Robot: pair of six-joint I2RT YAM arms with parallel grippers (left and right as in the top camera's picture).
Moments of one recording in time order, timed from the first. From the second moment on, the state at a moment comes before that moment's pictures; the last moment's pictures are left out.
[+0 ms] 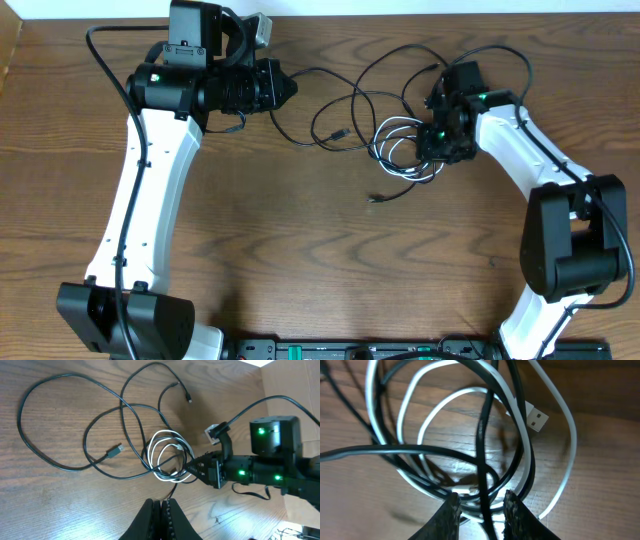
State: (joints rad) left arm -0.14 1.66 1.69 -0.96 0.58 -0.27; right arm 0.20 1.95 1.36 -0.78 -0.21 0.19
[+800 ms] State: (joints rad) left arm -0.14 1.66 1.69 -0.96 0.58 -0.27; right arm 0.20 1.58 1.57 -0.81 -0.69 -0.02
